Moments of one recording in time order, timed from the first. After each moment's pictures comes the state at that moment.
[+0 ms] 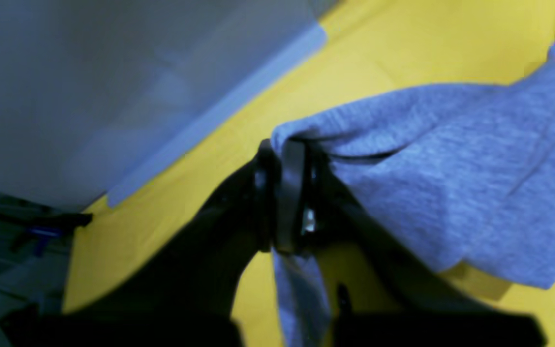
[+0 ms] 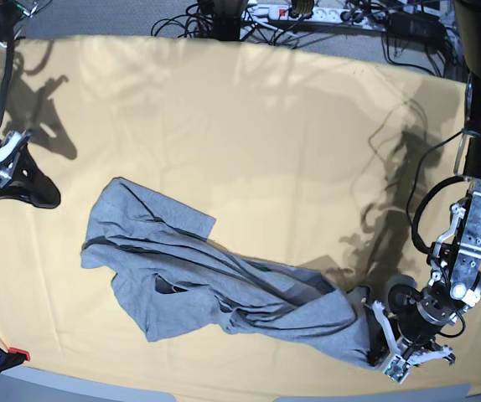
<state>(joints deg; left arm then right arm) -42.1 -35.0 27.1 74.6 -17.0 -15.1 23.9 -3.2 23.2 39.7 106.7 77.9 41.8 -83.1</state>
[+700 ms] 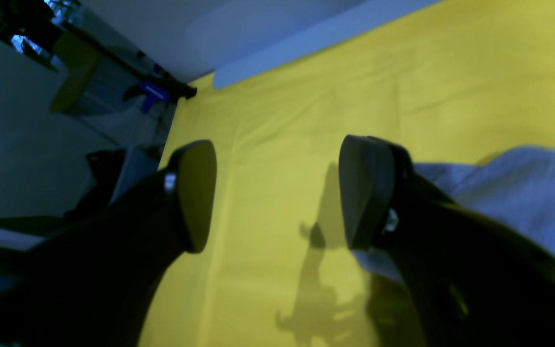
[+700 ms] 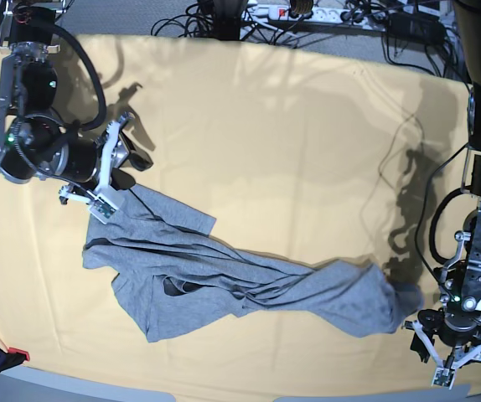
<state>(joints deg) -46.3 -35.0 26.8 64.8 -11.3 1.3 30.3 0.4 20.3 5.1 107.8 40.6 41.7 -73.3</state>
